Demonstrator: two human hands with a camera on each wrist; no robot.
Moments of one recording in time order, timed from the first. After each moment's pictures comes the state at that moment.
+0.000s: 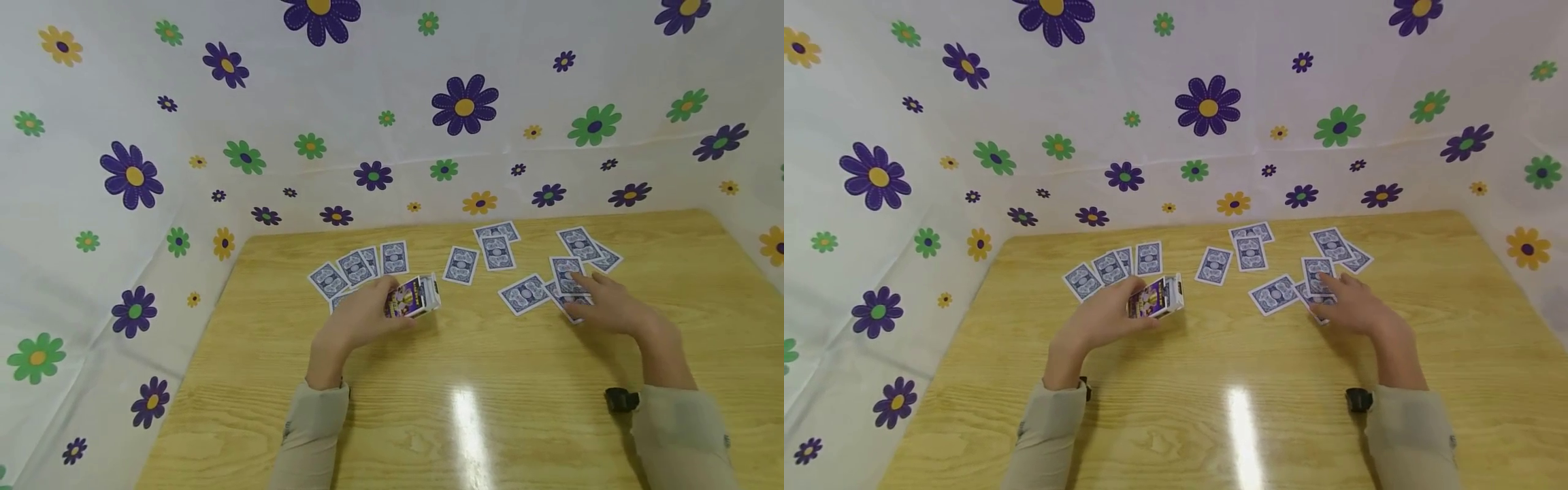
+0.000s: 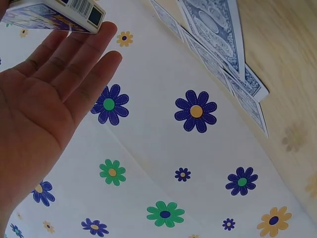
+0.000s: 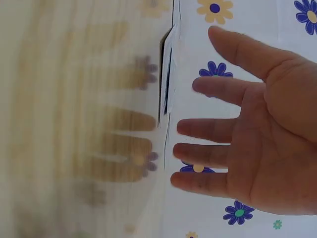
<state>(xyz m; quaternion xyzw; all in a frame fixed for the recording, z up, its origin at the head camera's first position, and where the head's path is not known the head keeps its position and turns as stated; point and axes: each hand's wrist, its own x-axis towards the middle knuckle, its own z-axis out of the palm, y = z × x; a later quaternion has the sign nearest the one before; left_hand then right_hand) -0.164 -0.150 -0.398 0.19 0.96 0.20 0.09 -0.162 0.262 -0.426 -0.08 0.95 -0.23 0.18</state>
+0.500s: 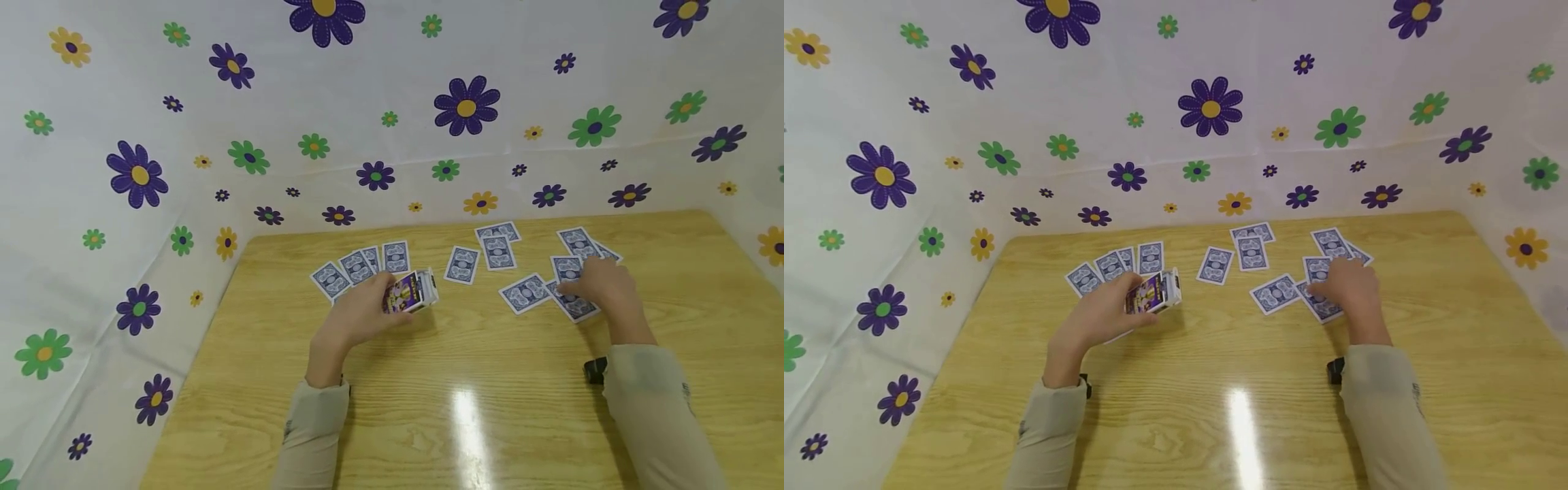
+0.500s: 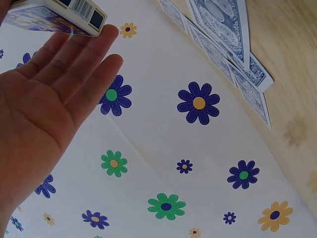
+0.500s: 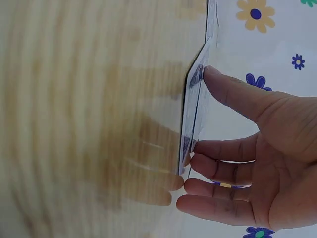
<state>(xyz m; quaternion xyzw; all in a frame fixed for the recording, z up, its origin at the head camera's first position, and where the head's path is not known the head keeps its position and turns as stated) -0.161 -0.154 -0.392 0.18 0.96 0.20 0.07 -0.194 0.247 -0.422 0.06 0.97 -0.16 0.17</state>
